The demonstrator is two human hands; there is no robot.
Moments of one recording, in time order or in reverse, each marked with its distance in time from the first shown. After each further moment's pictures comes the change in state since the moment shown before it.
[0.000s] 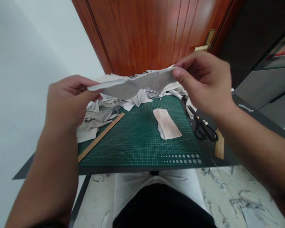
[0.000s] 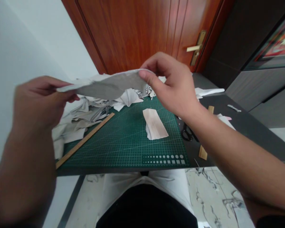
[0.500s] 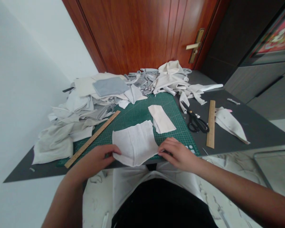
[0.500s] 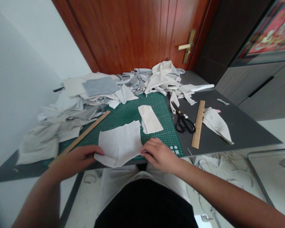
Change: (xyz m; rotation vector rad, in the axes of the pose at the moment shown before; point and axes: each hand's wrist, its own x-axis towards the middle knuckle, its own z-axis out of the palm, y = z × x) left_hand -0.145 -0.030 -0.011 0.282 -1.034 -0.428; right_hand -0.206 -0.022 0.030 0.089 -0.644 0.177
